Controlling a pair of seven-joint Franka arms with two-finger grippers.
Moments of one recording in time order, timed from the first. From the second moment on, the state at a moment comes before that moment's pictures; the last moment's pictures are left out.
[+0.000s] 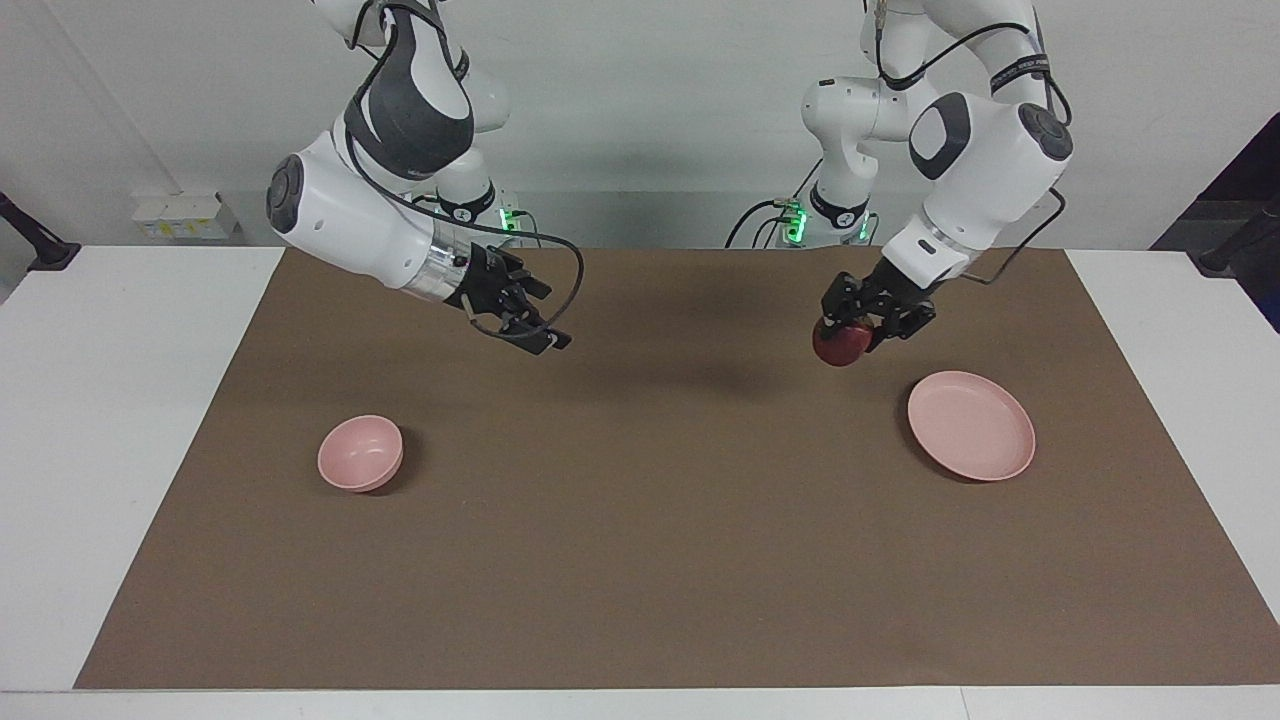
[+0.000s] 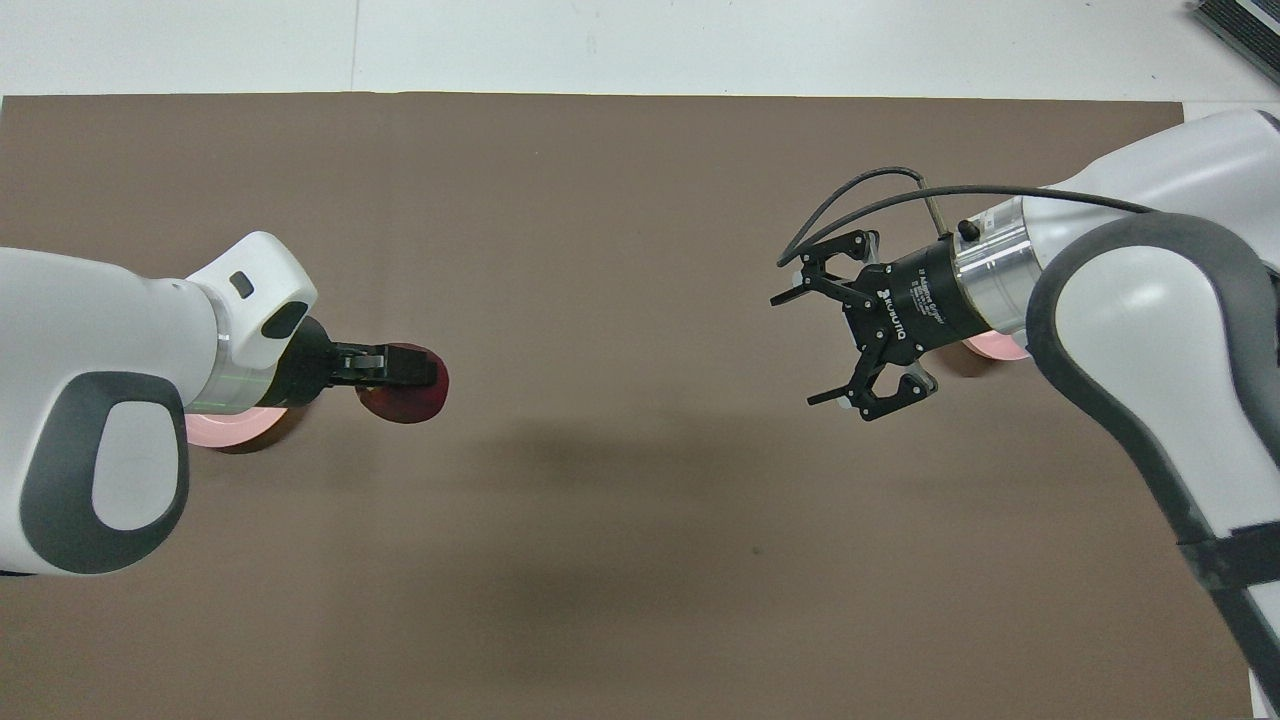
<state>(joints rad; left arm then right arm) -0.21 -0.08 -0.06 -2.04 -0.49 2.06 0.01 0.05 0.16 0.11 -1.72 0.74 1.75 1.21</state>
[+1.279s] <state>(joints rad) -0.31 0.01 -0.24 -1.95 -0.71 2.33 -0.21 0.14 0.15 0.12 -1.93 1.26 2.00 1.01</state>
